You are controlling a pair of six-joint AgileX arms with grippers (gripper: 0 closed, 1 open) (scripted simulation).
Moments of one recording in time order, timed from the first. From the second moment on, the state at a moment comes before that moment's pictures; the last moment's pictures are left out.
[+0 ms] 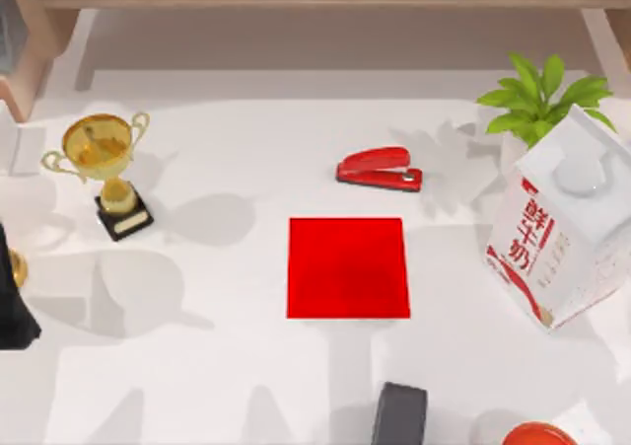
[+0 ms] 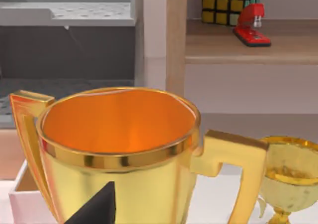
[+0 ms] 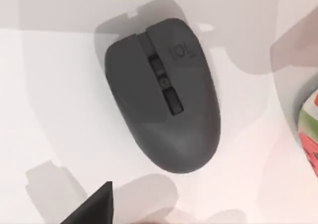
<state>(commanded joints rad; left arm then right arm) 0.00 0.00 0.00 0.00 0.00 0.00 -0.25 1.48 1.09 -0.87 0.00 -1.74</state>
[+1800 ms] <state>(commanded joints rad) 0.00 0.00 0.00 0.00 0.00 0.00 -0.31 2.01 1.15 -0.72 0.00 -2.18</state>
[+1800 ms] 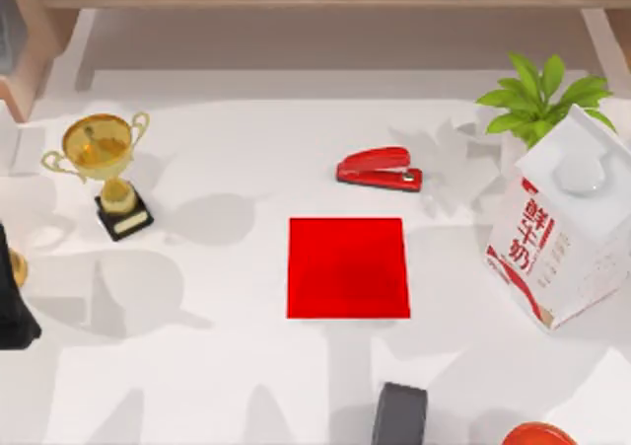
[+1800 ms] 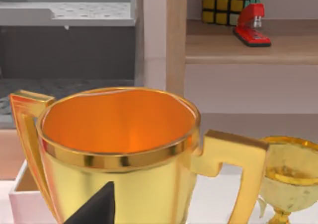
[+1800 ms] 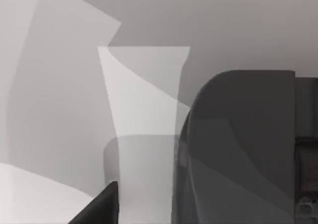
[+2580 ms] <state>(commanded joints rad) 0.00 0.00 0.00 0.00 0.00 0.00 -0.31 2.01 1.15 -0.72 0.00 -2.18</state>
